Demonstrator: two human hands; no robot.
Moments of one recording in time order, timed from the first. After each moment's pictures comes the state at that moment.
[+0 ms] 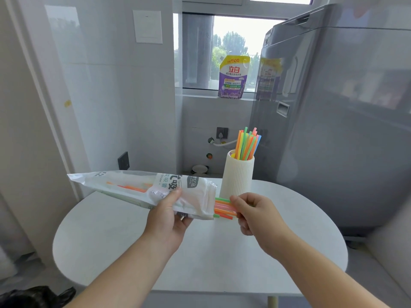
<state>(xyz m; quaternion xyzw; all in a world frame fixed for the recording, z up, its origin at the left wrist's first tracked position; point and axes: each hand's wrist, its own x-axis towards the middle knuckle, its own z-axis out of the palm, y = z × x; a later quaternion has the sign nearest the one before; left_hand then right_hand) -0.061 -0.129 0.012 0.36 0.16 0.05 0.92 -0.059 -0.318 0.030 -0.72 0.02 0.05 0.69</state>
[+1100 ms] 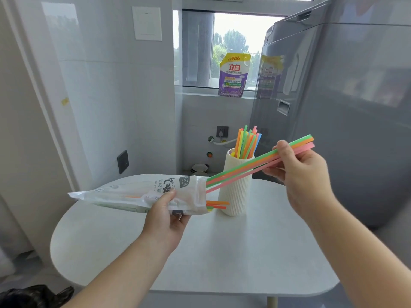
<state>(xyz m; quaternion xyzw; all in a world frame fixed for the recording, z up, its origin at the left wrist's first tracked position) -0.059 -0.129 0.010 0.29 0.19 0.04 0.94 -0.048 -0.352 0.107 -0.65 0.01 -0.21 0.73</state>
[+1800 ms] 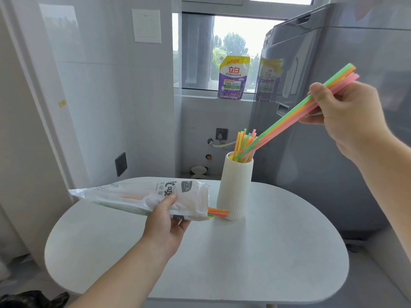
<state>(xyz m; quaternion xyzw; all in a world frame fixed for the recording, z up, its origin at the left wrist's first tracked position) -0.050 -0.131 0.003 0.30 0.18 0.05 0.94 -0.019 -0.402 0.206 -0.77 -0.05 -0.34 0.54</state>
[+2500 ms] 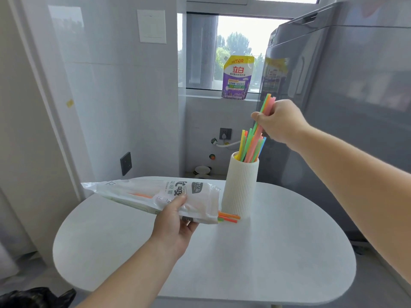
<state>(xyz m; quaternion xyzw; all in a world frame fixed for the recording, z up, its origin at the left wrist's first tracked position) -0.052 -0.134 0.001 0.32 0.18 0.02 0.93 0.047 -0.340 0.184 -0.91 -0.03 -0.21 0.34</state>
